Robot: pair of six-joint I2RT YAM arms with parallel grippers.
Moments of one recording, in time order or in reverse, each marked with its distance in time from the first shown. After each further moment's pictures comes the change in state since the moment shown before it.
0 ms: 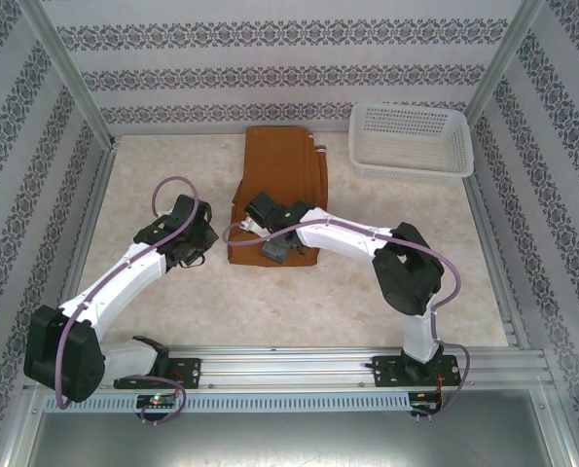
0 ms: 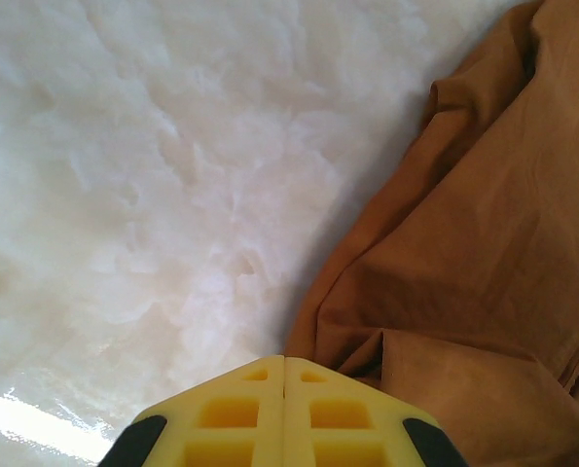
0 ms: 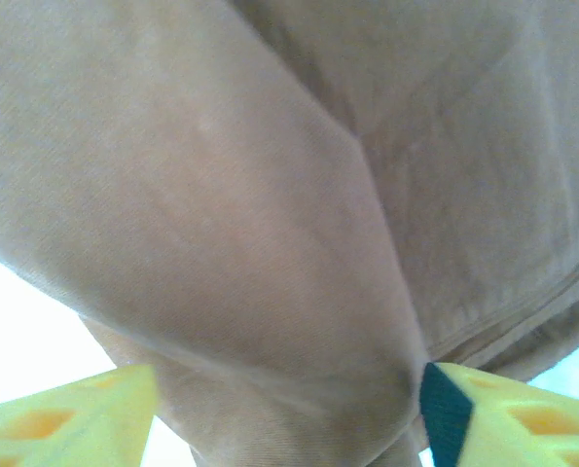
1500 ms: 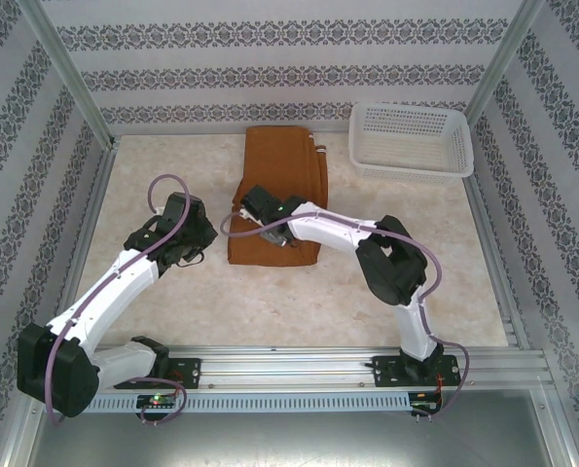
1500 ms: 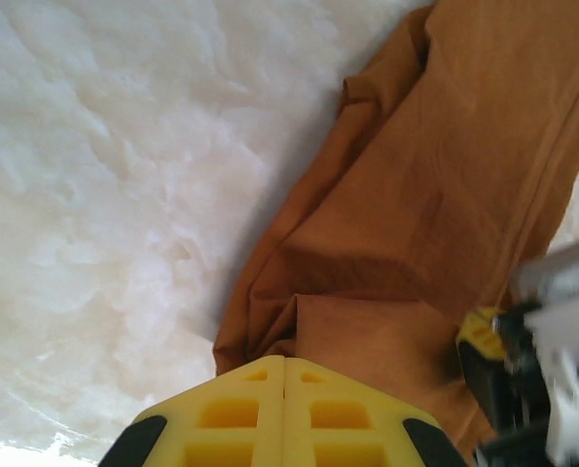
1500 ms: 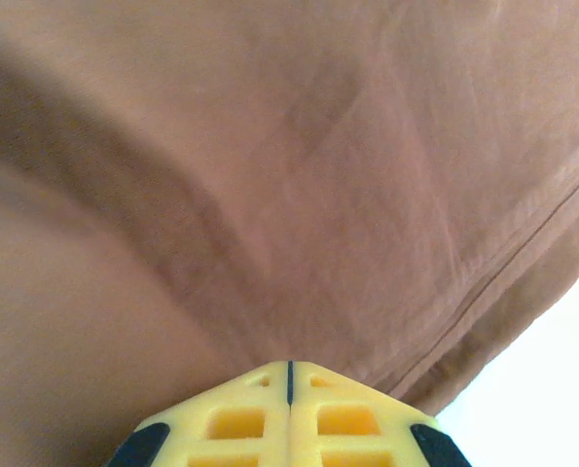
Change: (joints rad) left arm 0.000 -0.079 0.015 0.016 0.090 0.023; right arm -0.048 0.139 0.108 0.071 0.150 -0.006
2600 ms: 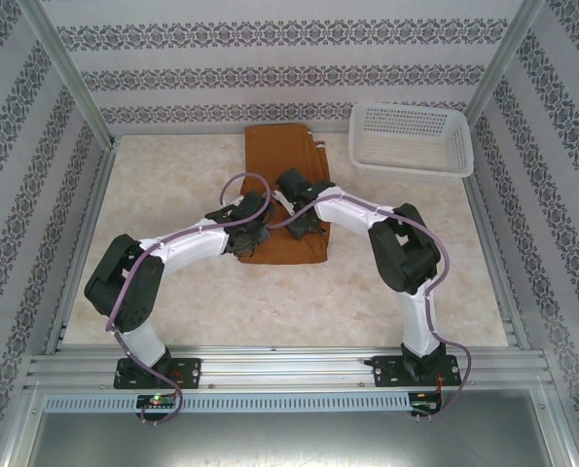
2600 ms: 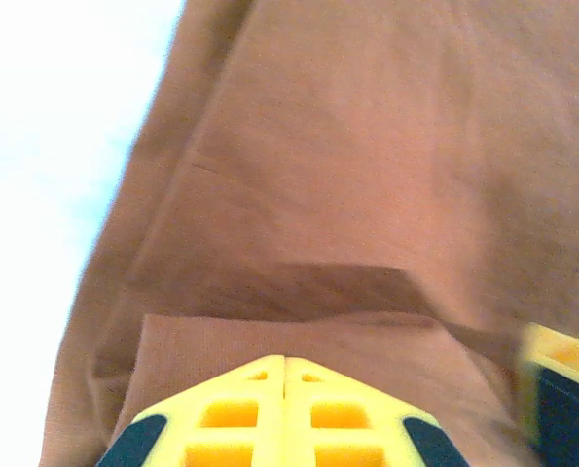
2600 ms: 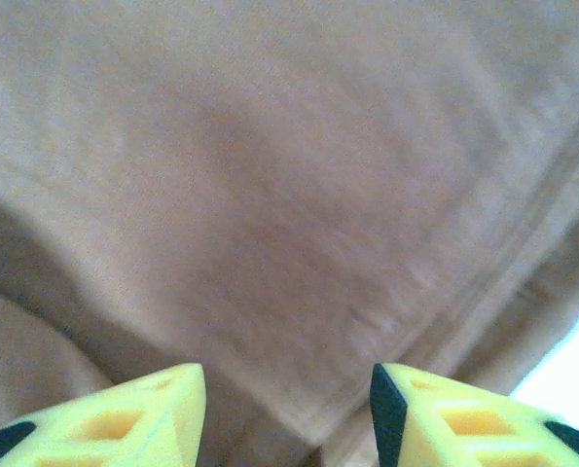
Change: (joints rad) left arm -0.241 0.558 0.208 0.175 -0.157 -0.014; right arm -0.189 -0.039 -0.067 -0.036 -0.232 0.170
